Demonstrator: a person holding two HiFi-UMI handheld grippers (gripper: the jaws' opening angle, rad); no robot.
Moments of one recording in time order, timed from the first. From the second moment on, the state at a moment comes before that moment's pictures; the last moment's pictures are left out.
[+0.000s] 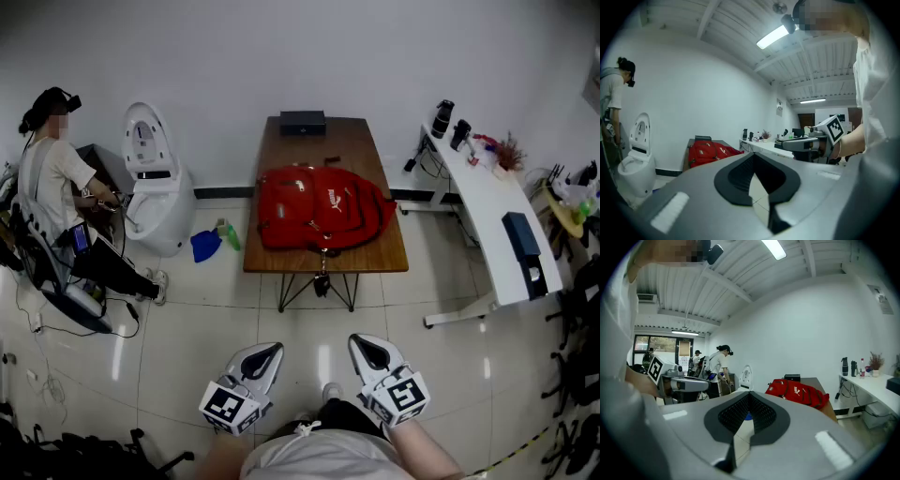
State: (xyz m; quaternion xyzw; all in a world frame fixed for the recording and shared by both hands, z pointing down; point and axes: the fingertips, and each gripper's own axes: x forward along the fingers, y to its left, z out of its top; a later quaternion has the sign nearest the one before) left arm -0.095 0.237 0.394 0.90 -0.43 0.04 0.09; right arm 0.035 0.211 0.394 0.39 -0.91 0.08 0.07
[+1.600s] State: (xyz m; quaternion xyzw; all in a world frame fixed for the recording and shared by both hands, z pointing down) left arm -0.078 -0.133 0.527 0.91 -0.35 0.16 0.16; right arm 0.005 -0.121 0.563 0.32 -0.87 0.25 0.28
